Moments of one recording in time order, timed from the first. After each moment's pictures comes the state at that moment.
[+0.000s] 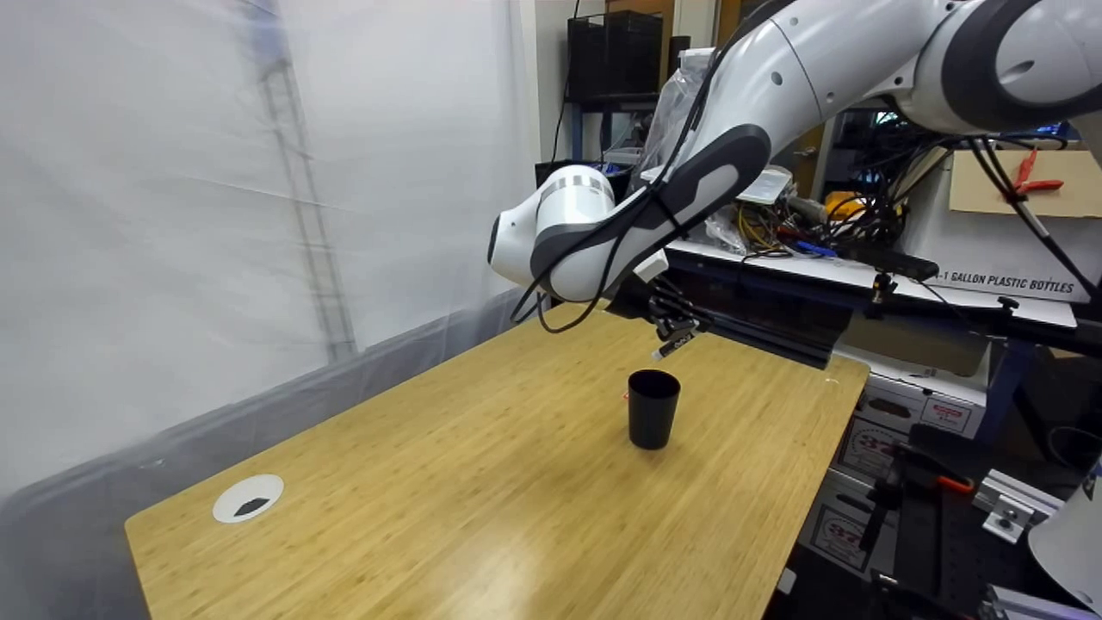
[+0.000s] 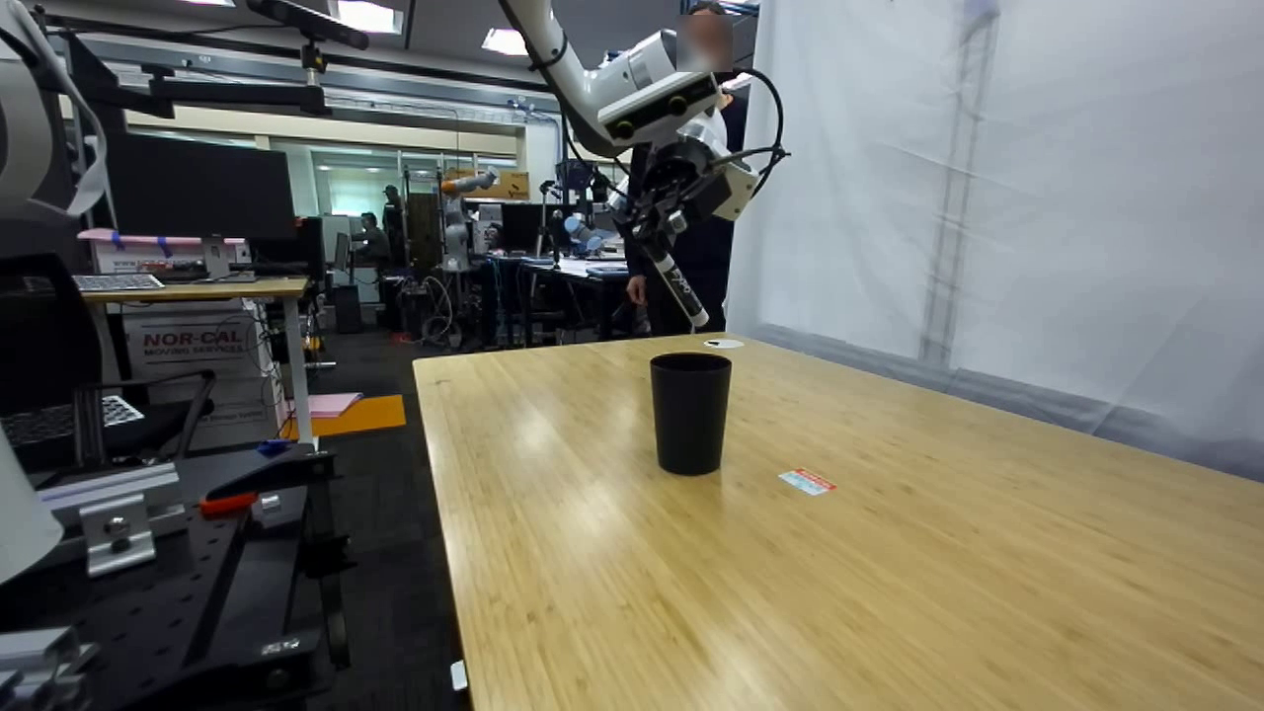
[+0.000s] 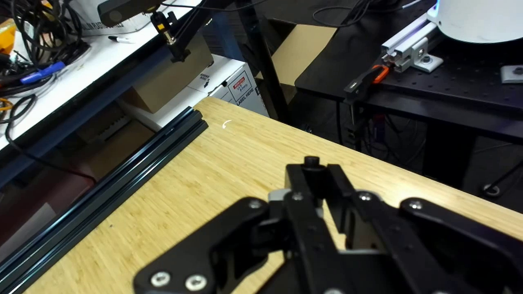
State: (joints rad) arm 0.25 0.70 0.09 -1.45 -0.57 1.16 -0.11
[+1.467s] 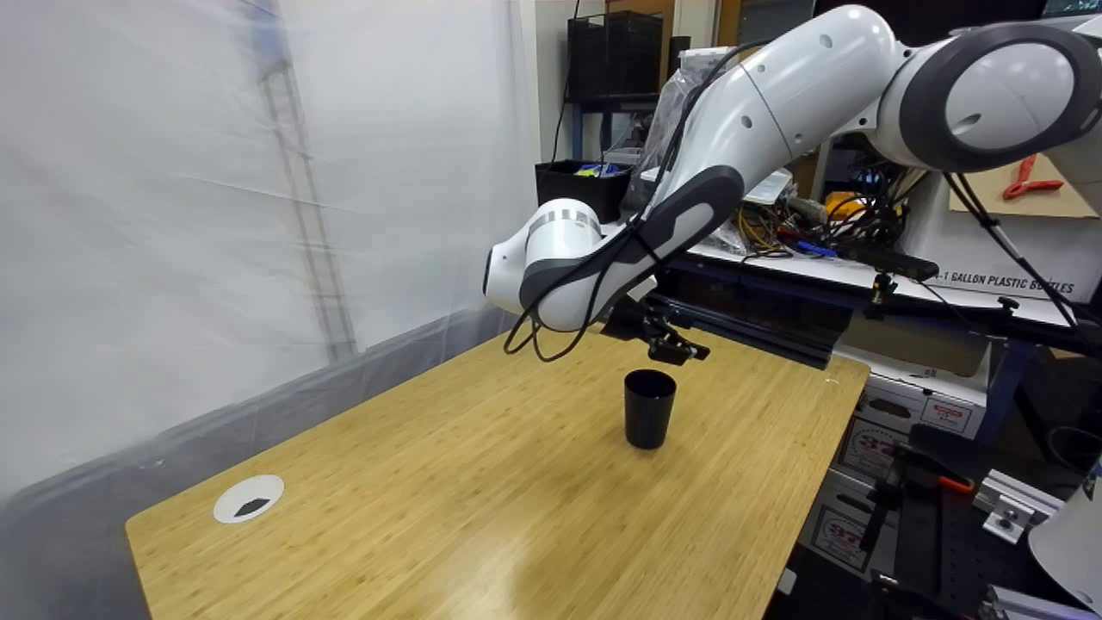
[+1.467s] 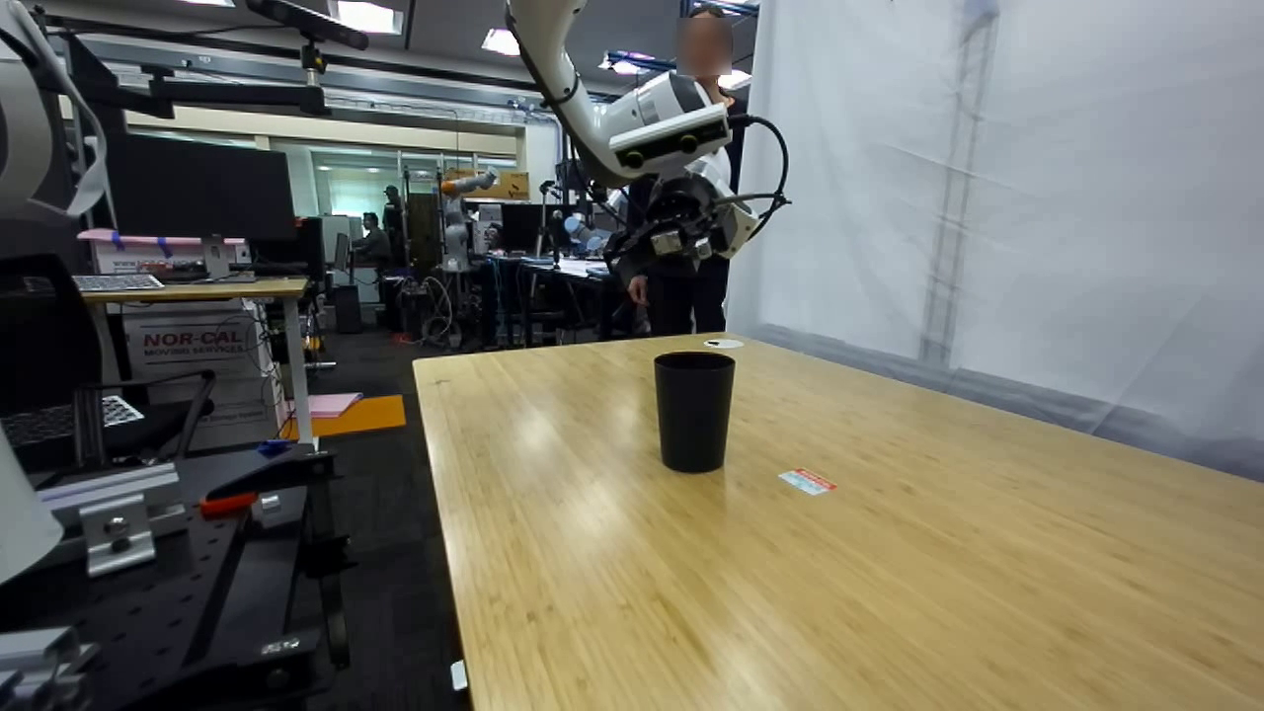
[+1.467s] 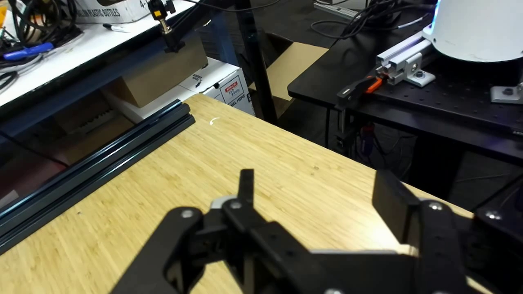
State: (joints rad) arm 0.25 0.81 0.09 -1.37 -0.57 1.12 -0.20
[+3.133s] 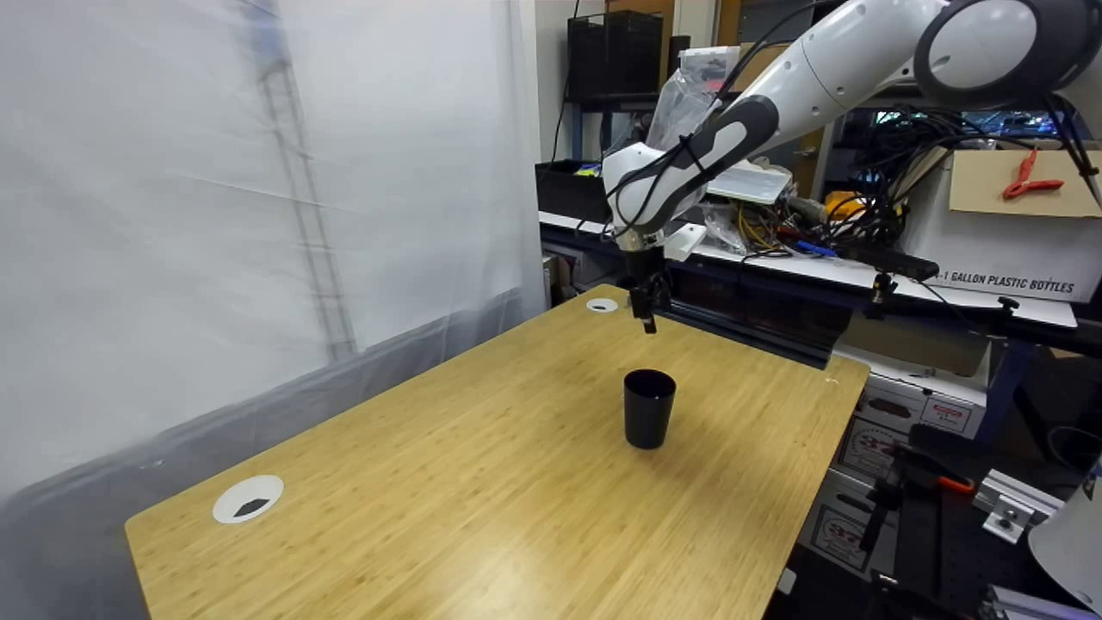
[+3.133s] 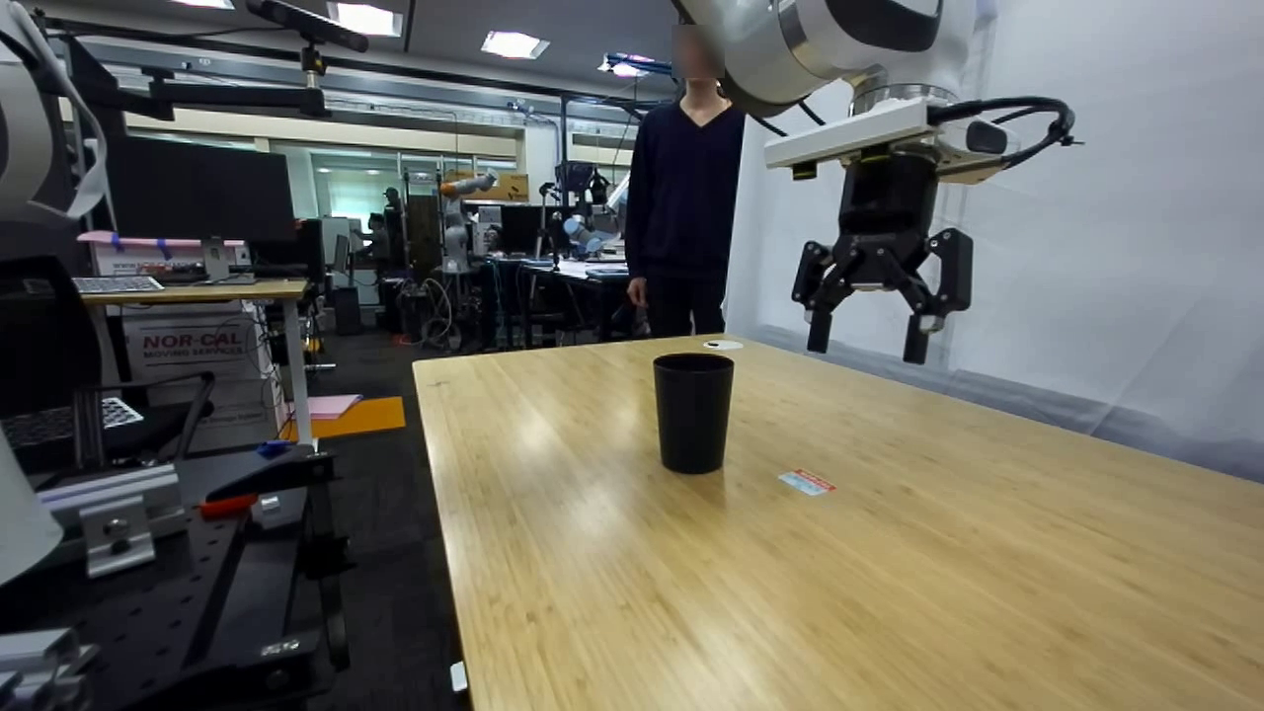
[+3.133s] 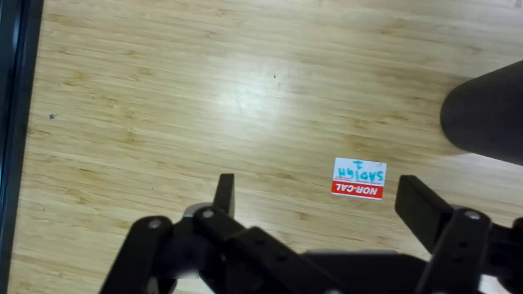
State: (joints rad) arm -0.14 0.63 -0.01 -1.61 -0.16 2.03 -0.20
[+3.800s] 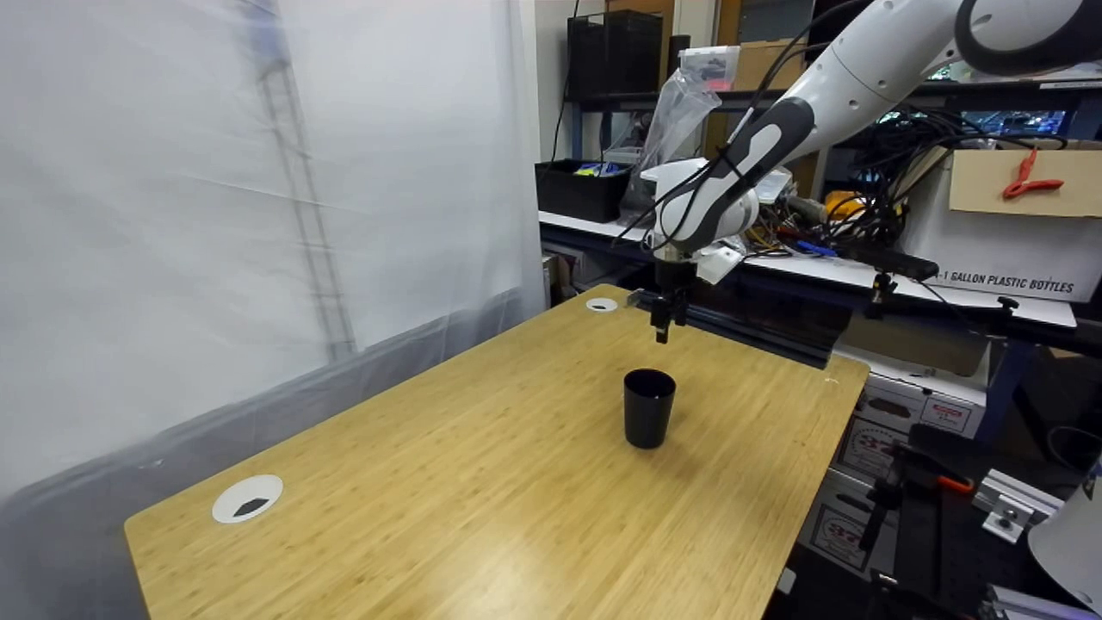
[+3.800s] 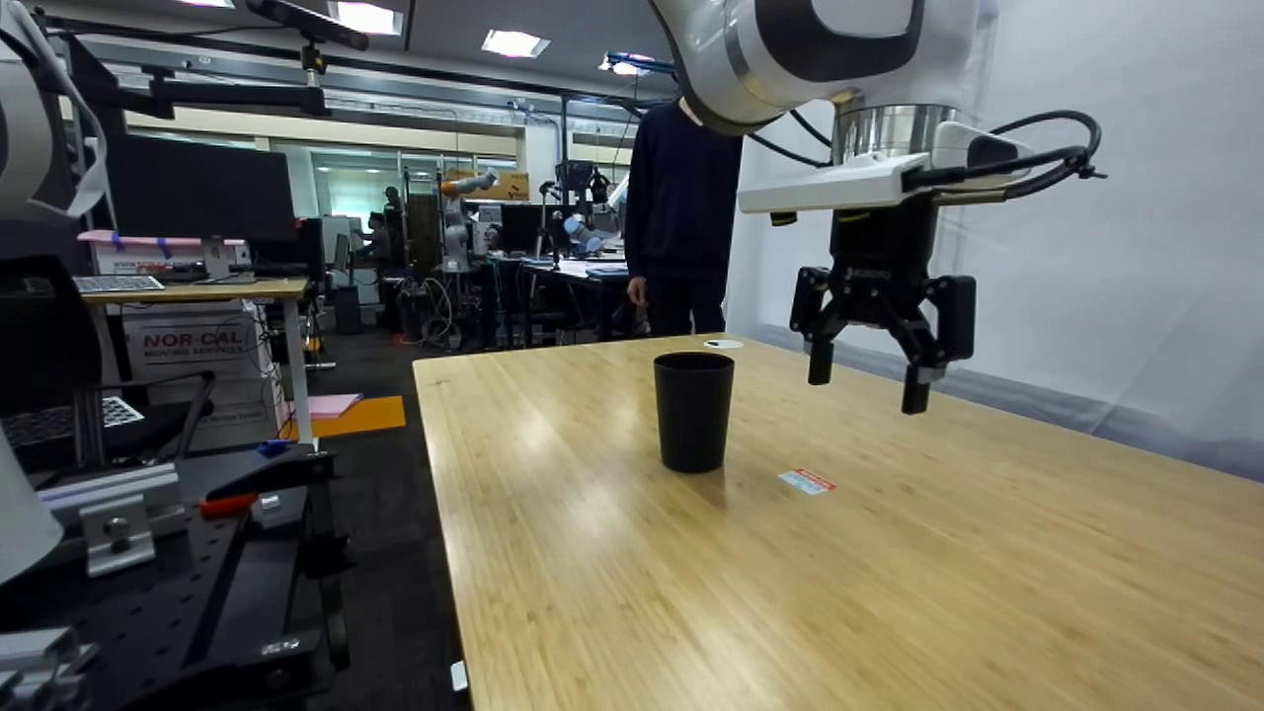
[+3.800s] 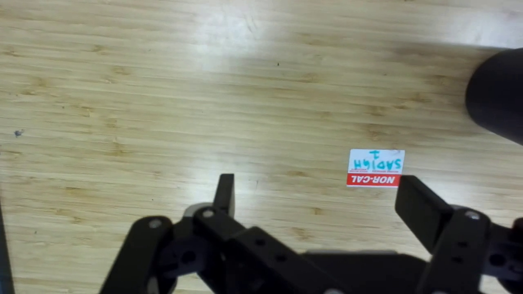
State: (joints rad) arm -0.21 0.51 -0.02 -1.92 -0.01 2.42 -0.28
